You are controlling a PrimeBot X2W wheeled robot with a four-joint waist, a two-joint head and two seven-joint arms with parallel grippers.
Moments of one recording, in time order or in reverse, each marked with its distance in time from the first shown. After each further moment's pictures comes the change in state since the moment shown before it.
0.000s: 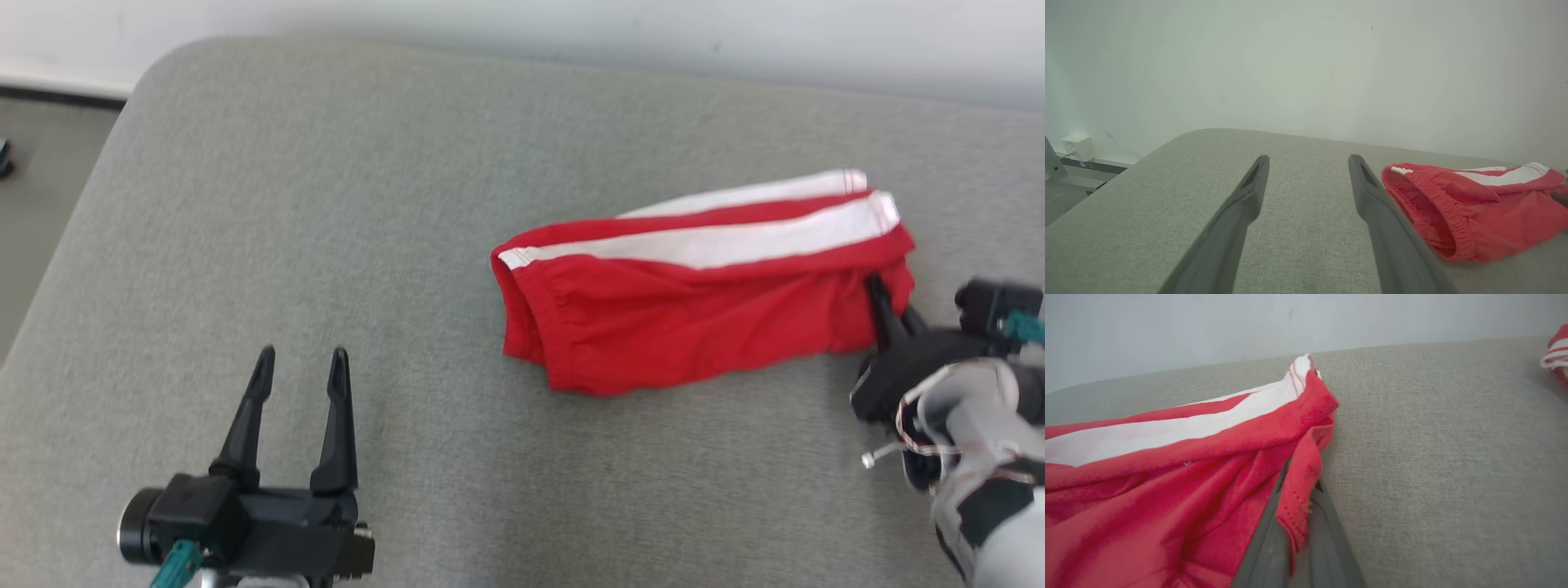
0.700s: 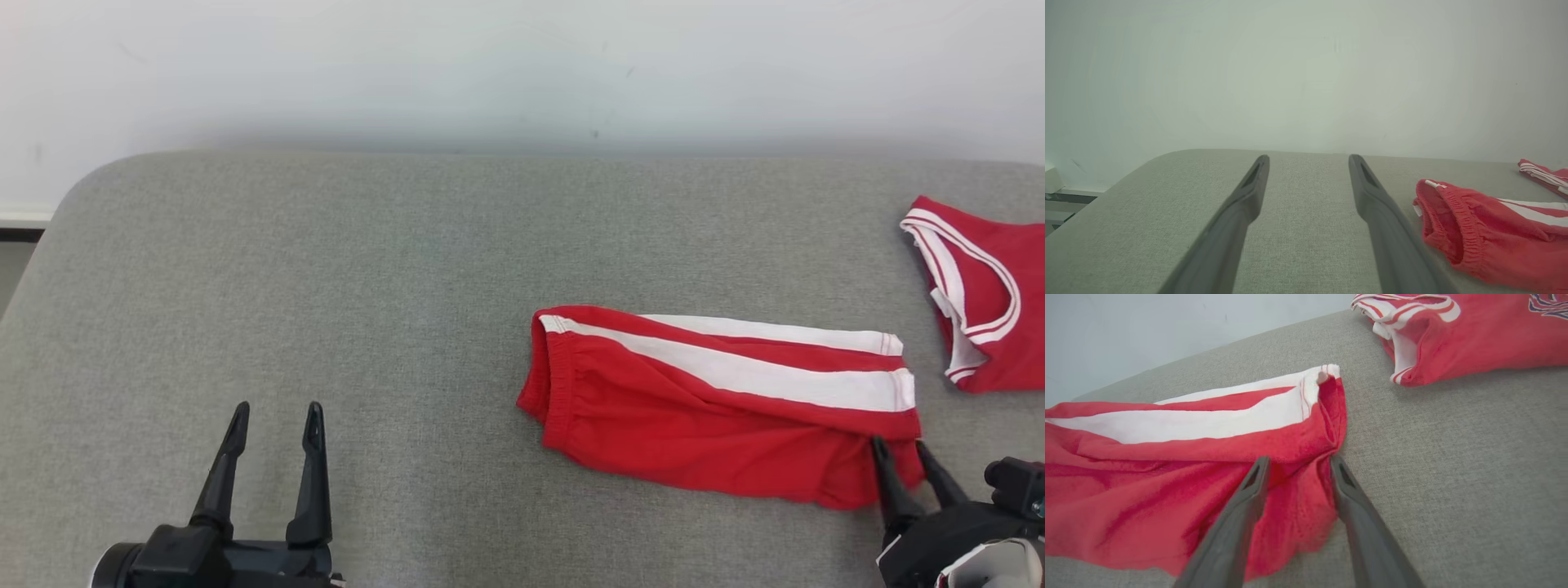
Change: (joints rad) left arm 0.105 0.000 0.072 -0.019 0.064 -0.033 0.000; right arm 0.463 -0.047 -0.145 -0.324 0.043 0.000 -0.002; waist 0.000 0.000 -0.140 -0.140
